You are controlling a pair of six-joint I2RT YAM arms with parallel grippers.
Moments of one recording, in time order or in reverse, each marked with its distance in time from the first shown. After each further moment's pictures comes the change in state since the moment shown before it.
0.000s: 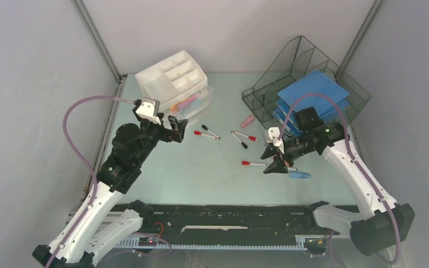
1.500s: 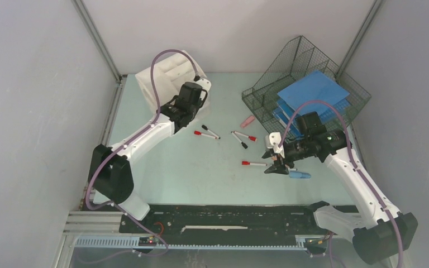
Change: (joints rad) left arm -0.059 0.854 0.438 -0.144 -0.360 0.312; right arm -0.004 -0.076 -0.101 0.110 0.053 -0.004
